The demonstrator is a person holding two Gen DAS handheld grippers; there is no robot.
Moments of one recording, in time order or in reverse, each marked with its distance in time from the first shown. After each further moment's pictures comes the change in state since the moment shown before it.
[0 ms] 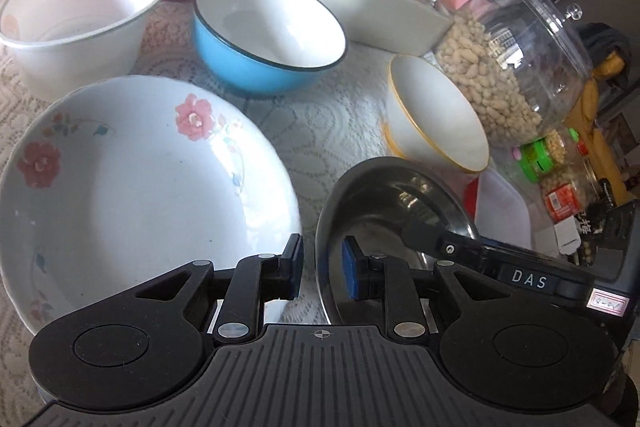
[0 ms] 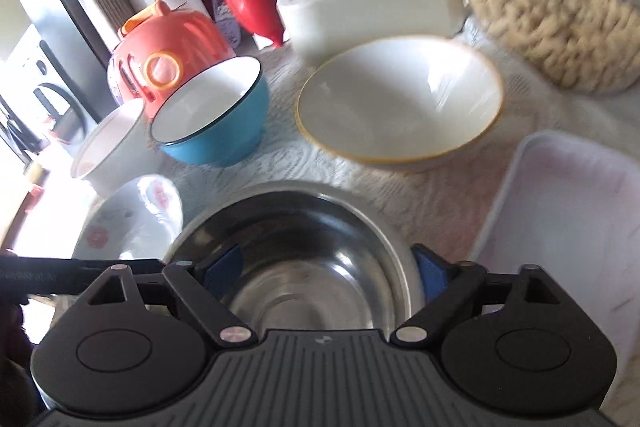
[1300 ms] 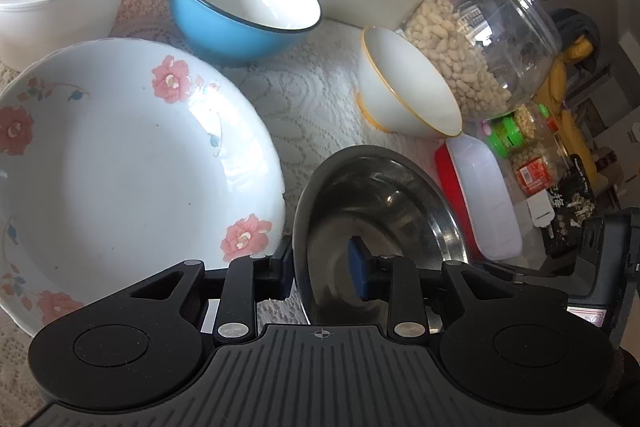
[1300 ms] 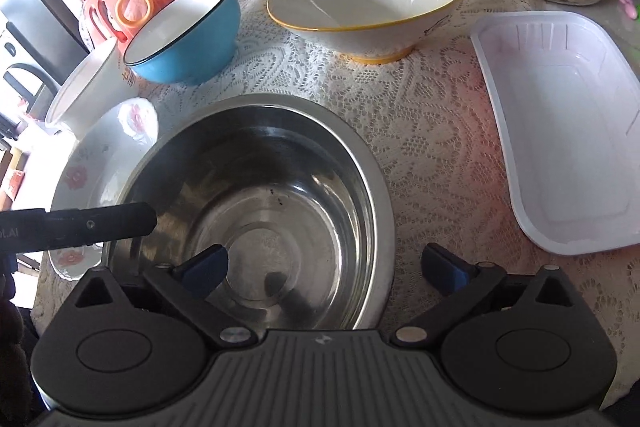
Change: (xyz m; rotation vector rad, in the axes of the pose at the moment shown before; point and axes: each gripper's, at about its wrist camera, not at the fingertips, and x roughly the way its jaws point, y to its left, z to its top) left arm 0.003 0.010 -0.022 0.021 0.044 -0.111; right arm -0.003 0.000 -0.047 0.026 0.140 -0.105
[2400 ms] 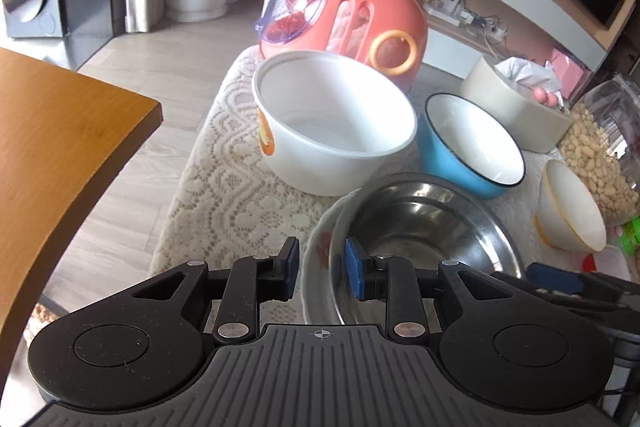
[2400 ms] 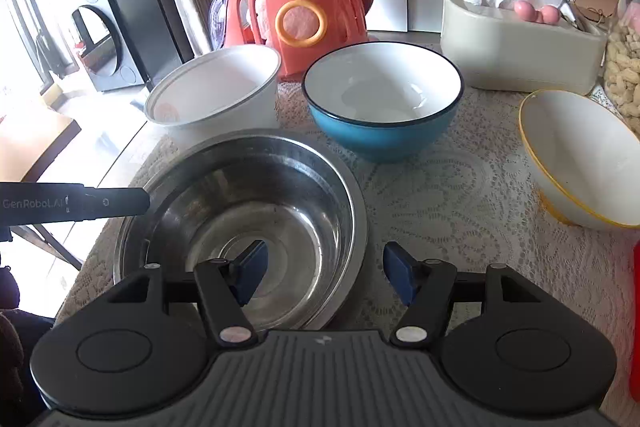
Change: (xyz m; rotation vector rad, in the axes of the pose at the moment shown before) left arm -0.102 0.087 0.017 -0.092 -0.265 0.453; right arm 0.015 0.147 0.036 -0.297 -0.188 0.051
